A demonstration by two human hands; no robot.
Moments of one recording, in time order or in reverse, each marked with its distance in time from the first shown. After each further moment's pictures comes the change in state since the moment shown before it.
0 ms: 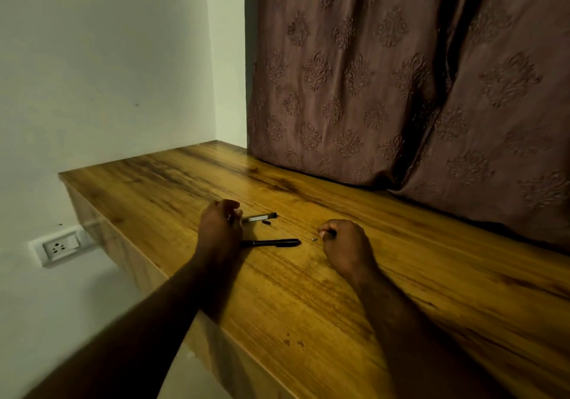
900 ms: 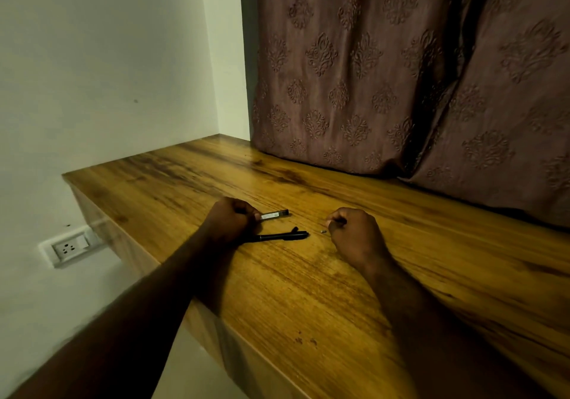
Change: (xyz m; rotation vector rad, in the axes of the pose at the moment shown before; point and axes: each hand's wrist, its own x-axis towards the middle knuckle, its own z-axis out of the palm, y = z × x) left_hand 0.020 -0.007 0.000 -0.260 -0.358 -0.179; right_hand 0.003 0.001 0.004 0.113 0.004 0.023
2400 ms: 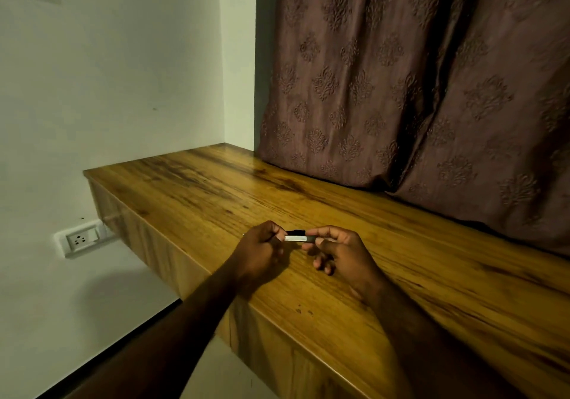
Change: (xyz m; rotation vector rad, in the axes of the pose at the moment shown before) left_hand -0.112 0.040 0.027 -0.307 -0.132 0.050; right_hand -0.069 -0.030 -0.025 0.730 -0.345 0.076
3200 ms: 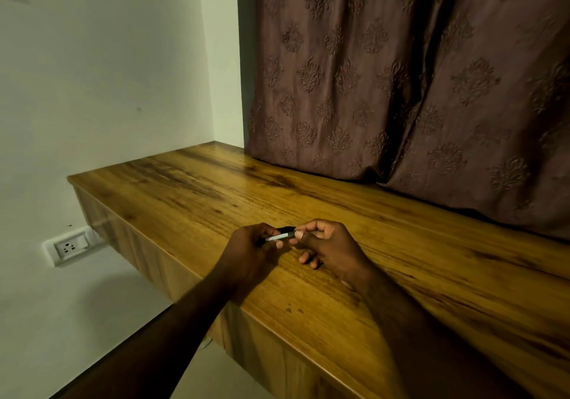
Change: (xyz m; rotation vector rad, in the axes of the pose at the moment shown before) left_hand 0.002 -0.011 0.007 -0.226 -0.044 0.002; right_hand 0.005 -0.002 0.002 -0.002 -0.016 0.025
